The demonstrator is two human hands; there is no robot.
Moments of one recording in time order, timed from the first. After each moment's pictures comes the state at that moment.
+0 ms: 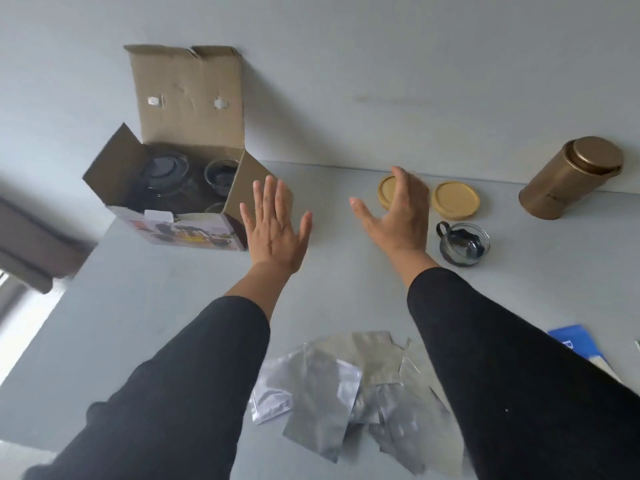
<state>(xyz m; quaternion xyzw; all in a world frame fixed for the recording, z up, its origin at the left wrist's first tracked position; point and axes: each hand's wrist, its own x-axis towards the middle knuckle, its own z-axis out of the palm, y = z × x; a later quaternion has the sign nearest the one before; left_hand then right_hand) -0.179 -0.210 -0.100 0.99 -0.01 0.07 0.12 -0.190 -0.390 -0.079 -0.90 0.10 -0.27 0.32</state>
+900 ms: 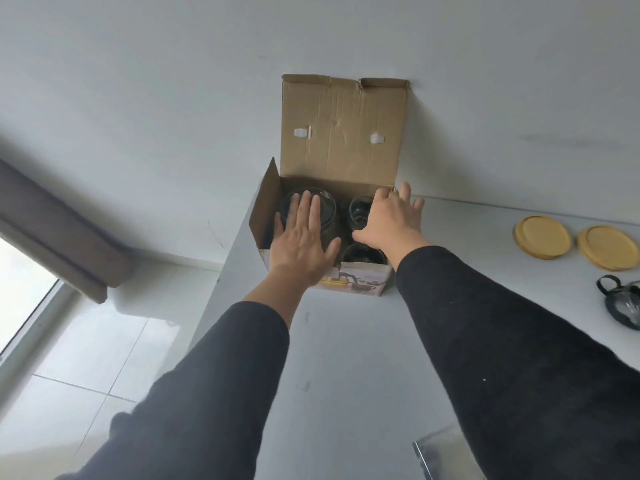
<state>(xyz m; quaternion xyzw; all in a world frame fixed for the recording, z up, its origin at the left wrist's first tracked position) -0.073 0.017 -0.091 0.99 -0.10 -0.02 0.03 -0.051 -0.137 -0.056 -1.00 0.06 0.05 0.02</state>
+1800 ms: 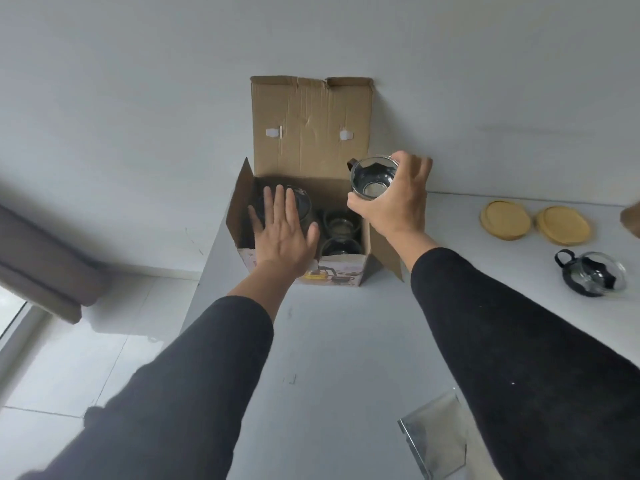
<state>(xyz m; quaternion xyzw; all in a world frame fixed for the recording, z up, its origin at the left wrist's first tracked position) -0.079 0.003 -0.082 1.00 -0.06 0.00 0.05 -0.079 -0.169 -0.040 -0.90 0.11 -0.27 0.33</state>
